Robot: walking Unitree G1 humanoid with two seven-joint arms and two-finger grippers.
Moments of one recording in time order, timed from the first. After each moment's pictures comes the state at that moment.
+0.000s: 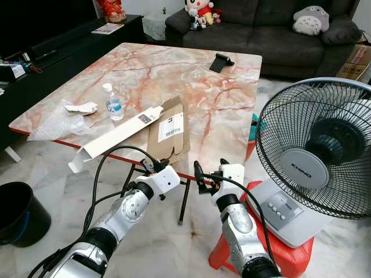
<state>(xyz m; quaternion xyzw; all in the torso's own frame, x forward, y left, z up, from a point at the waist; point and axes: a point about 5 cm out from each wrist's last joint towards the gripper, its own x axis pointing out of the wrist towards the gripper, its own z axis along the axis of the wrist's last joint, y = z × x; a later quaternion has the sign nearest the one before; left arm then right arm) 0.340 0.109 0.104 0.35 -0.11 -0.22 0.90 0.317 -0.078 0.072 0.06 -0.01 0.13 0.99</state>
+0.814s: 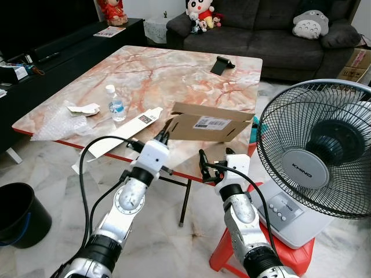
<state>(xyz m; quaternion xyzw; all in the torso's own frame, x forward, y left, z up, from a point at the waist) 0.328 0.120 0.153 0.15 -0.21 -0.10 0.96 0.337 -0.083 0.103 0.06 -0.07 0.11 0.99</state>
